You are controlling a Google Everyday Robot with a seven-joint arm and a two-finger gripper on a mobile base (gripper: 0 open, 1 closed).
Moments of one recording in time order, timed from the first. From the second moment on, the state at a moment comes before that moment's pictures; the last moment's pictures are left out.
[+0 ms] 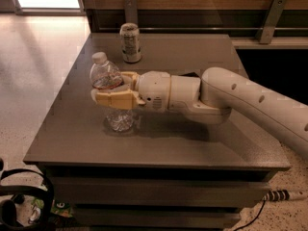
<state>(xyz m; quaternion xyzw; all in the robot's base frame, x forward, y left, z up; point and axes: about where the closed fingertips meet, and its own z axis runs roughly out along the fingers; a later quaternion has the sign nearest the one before) 0.508 0.105 0.911 -0.44 0.53 0.50 0.52</state>
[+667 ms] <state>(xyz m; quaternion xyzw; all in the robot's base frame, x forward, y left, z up) 0.506 0.108 0.912 -0.44 0.53 0.50 0.52</state>
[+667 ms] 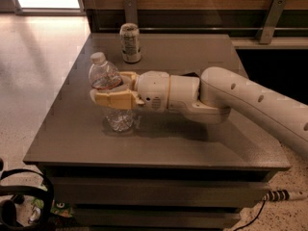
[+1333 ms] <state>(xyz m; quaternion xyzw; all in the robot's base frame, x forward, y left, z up) 0.504 0.112 0.914 -0.45 0.53 0.51 0.52</state>
